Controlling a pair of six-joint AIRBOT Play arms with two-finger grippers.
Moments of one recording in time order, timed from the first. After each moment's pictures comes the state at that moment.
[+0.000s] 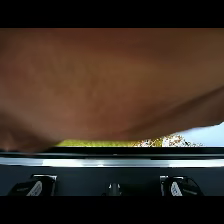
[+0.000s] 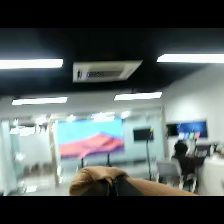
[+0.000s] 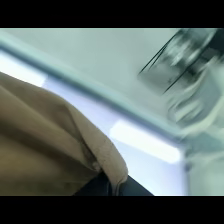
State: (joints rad) left arm 0.17 -0.79 1.95 1.02 -0.78 -1.24; right arm -0.28 -0.74 1.85 -1.24 1.46 0.89
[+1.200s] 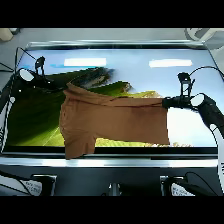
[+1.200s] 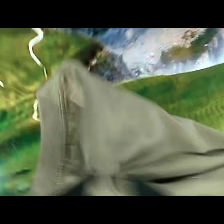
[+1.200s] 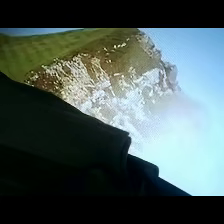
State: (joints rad) left arm 0.03 -1.66 1.51 1.13 -0.98 -1.50; right arm -0.13 -1.31 0.97 -1.15 0.66 1.07
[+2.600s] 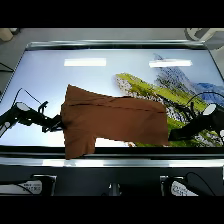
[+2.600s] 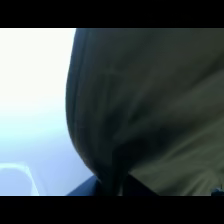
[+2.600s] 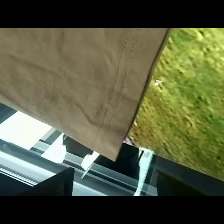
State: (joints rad) left arm 0.20 -1.49 0.90 0.99 -1.21 -1.42; right arm -0.34 -1.30 0.87 -1.33 1.41 0.94
